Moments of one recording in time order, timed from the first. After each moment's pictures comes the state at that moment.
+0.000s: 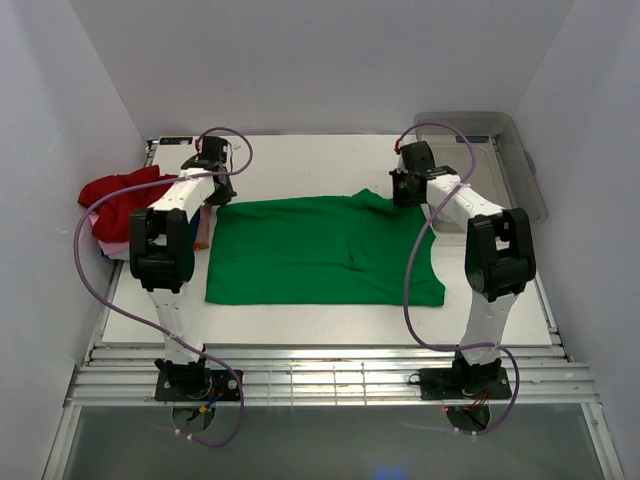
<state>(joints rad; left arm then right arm) -0.09 2.04 1.62 -0.58 -0.25 -0.34 0.29 1.95 1.50 -0.46 0.02 0.12</state>
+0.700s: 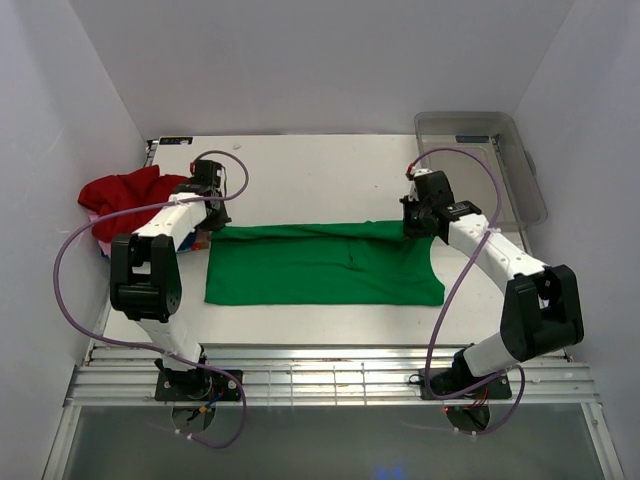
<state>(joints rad) -0.09 1.76 1.26 -0.55 -0.23 -0.31 0.33 1.49 1.07 -0.46 0.02 0.16</state>
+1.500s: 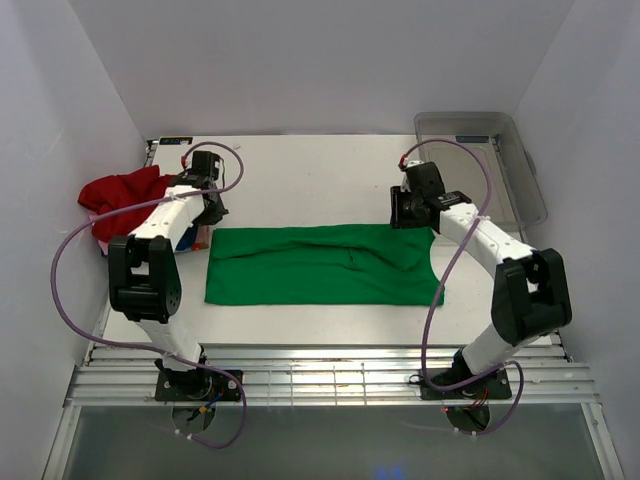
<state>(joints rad) -0.09 1.74 1.32 -0.67 -0.30 -0.41 0.36 1.52 1.11 -0.46 0.04 0.19</state>
